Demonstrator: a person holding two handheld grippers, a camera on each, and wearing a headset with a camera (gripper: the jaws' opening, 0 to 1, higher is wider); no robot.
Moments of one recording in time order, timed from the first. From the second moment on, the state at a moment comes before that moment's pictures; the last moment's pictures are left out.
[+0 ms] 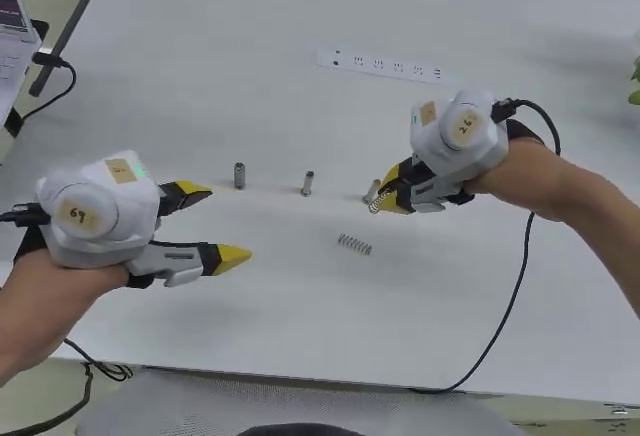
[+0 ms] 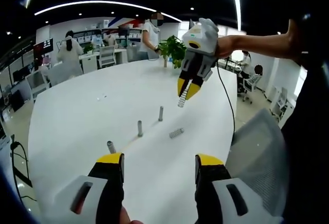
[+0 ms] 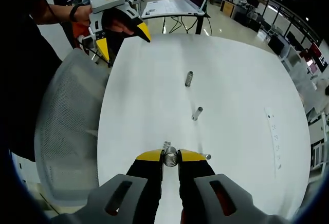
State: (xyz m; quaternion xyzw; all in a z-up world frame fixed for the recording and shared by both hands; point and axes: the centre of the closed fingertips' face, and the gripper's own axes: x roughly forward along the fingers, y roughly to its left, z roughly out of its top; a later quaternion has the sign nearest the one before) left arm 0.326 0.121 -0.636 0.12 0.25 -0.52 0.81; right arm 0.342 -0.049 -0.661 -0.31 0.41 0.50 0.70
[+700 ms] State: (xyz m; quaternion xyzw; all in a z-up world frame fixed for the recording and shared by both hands) left arm 0.331 0.161 -0.637 0.11 0.26 -0.48 0.83; right arm 0.369 -0.041 -0.674 -0.31 0.42 0.50 0.69
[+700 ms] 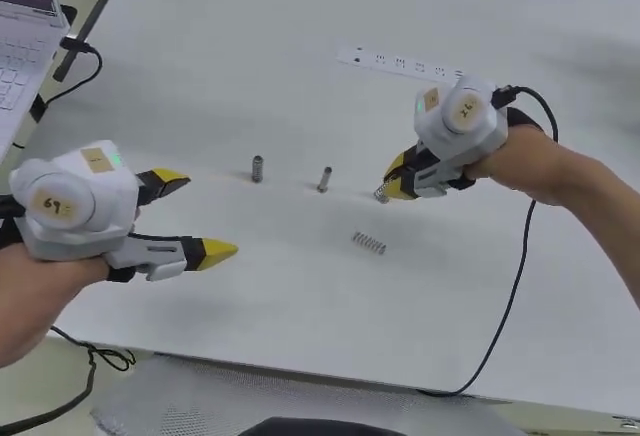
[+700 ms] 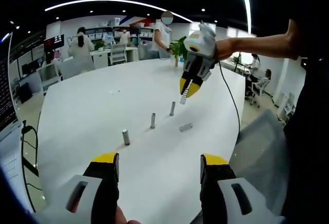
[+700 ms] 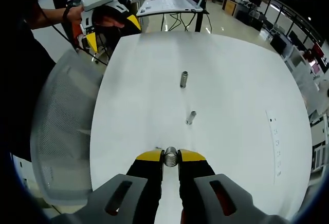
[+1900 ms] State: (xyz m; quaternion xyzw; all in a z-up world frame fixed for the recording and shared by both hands) left arm 0.328 0.192 -0.640 0.09 0.28 -0.44 0.85; right arm 0.408 -0.018 -0.695 -0.32 0.42 0.50 0.68
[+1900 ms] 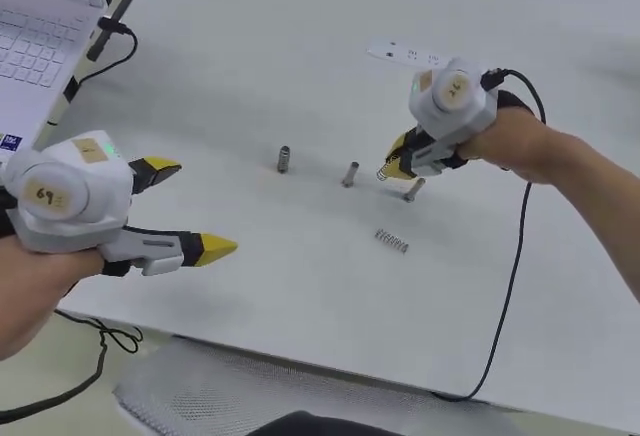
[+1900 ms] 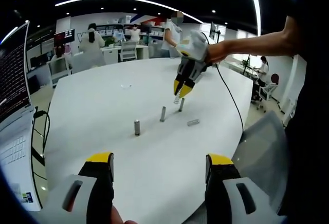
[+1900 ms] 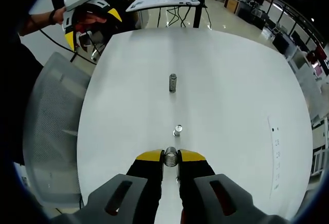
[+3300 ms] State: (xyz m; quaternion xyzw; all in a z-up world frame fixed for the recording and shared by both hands) left arm 0.330 0.210 -0.642 0.08 0.28 -0.43 0.86; right arm 0.427 0.012 -0.707 -0.34 0.42 0.53 0.65
